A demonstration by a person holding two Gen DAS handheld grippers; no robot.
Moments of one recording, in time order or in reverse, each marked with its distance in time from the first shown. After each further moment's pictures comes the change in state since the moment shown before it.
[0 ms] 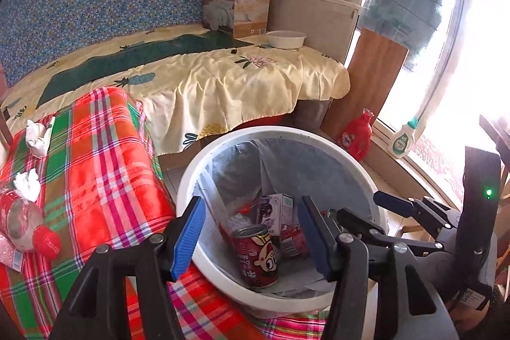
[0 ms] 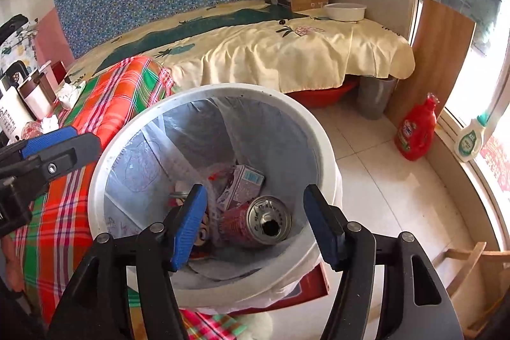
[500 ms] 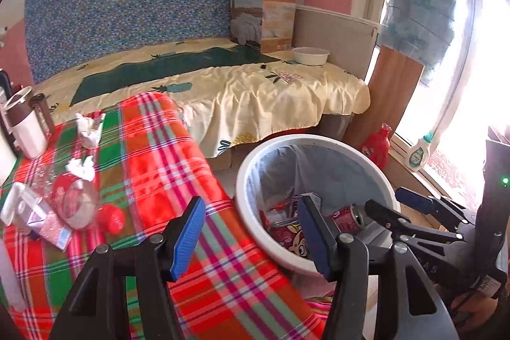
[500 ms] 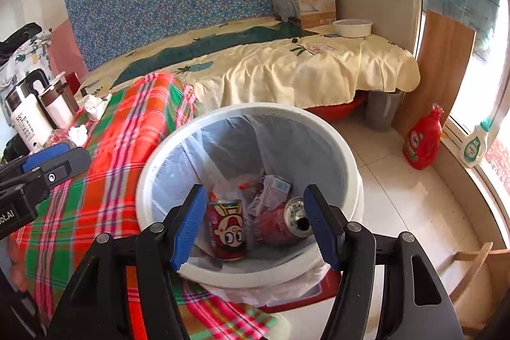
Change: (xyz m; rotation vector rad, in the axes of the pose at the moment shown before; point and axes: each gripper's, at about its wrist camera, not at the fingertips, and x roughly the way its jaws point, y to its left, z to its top) left arm -0.059 0.037 -0.020 -0.045 -0.066 0.098; right arm -0.042 0.033 -0.004 0.005 -0.087 0.055
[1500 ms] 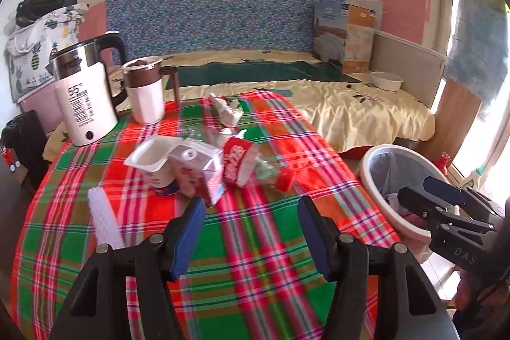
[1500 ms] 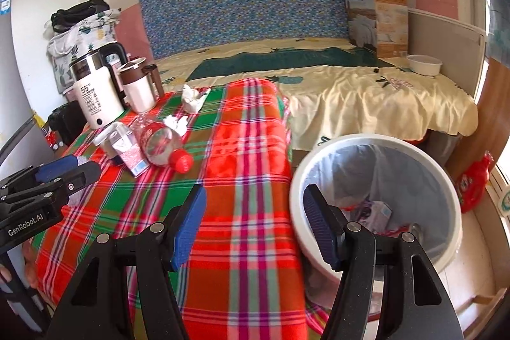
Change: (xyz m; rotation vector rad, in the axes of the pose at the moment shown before) left arm -0.097 0.127 -0.056 -0.163 -0.067 0.288; right arm -0.013 0.136 -0.005 -0.186 -0.054 0.223
